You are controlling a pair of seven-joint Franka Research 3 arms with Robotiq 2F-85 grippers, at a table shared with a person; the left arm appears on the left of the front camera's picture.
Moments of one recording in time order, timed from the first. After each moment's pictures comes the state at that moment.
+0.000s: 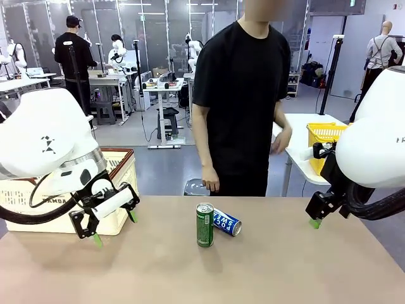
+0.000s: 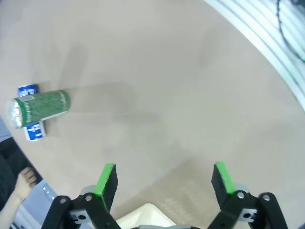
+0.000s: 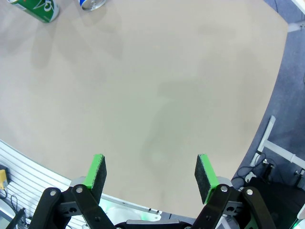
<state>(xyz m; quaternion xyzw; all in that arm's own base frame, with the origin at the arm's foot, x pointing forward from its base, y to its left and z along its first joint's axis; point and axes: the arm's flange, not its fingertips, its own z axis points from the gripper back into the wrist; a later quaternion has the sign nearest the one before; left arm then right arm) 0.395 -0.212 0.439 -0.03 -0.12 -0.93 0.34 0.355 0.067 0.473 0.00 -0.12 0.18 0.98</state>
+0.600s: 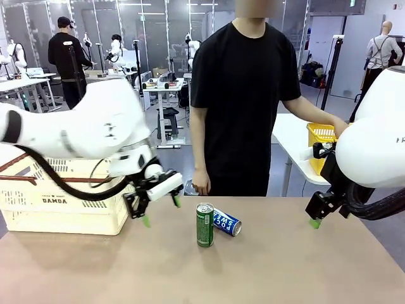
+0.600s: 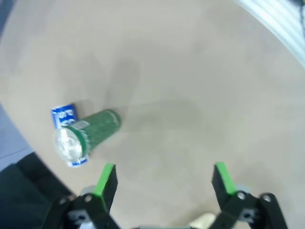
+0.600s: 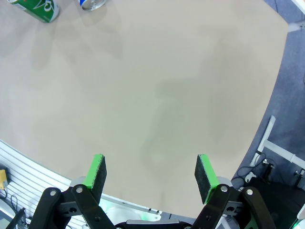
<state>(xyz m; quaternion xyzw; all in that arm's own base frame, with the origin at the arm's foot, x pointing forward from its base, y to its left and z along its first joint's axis) 0.450 -0.329 0.452 -0.02 -0.12 -0.95 0.30 0.355 0.067 0.473 0.00 -0.12 0.18 0.98</state>
